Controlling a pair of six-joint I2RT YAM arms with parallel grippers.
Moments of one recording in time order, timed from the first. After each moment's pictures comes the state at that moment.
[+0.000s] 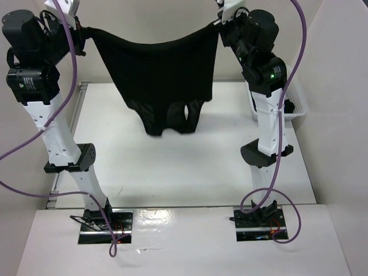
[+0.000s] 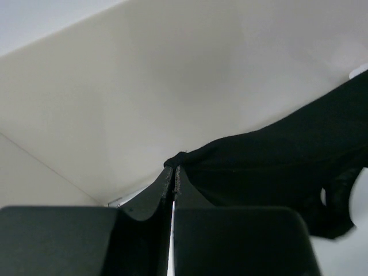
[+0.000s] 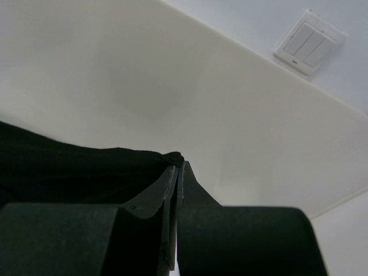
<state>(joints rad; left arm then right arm) 0.09 1.96 3.11 -1.16 0.38 0.25 0.48 2.10 3.12 -0.90 0.21 -0.44</state>
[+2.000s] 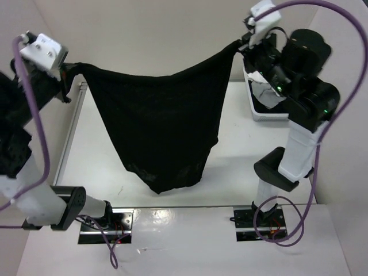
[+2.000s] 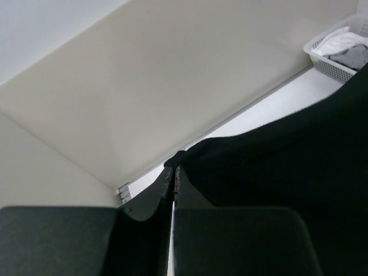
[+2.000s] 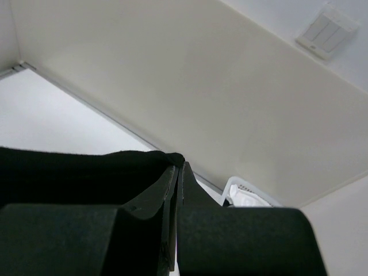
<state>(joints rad) 0.01 1.43 2.74 -1.31 0.38 0.39 0.58 1.82 3.13 -1.25 0.17 -0.40</state>
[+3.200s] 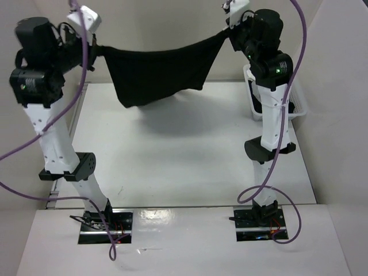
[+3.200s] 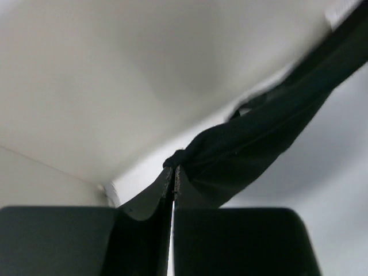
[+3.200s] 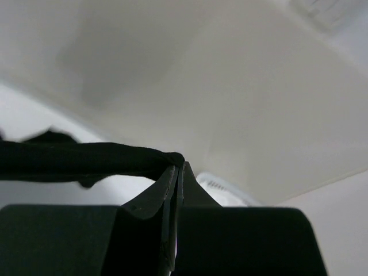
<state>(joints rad) 0.00 1.85 3.02 -1.27 0.35 0.39 0.37 2.12 3.13 -0.98 0.13 -0.48</state>
